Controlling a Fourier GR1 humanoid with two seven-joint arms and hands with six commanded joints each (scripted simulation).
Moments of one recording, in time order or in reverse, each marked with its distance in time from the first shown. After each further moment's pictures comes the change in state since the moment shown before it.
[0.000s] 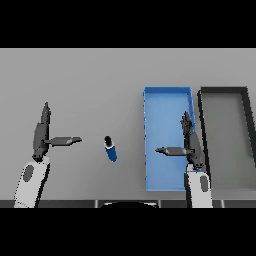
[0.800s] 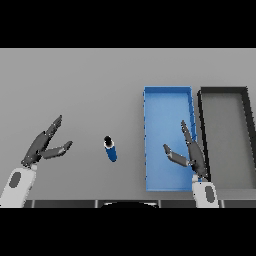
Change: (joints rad) left arm 0.086 0.204 -0.080 -0.035 0.041 -0.412 -0.163; right arm 0.131 -0.137 0.109 -0.130 0.164 0.065 -0.053
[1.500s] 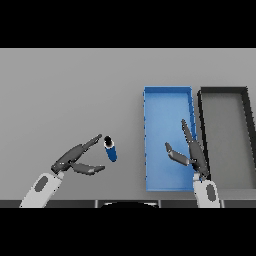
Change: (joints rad) left arm -0.021 -0.114 -0.238 -0.104 -0.117 -0.084 0.125; right arm -0.017 -0.013 -0.006 -0.002 -0.013 0.018 0.001
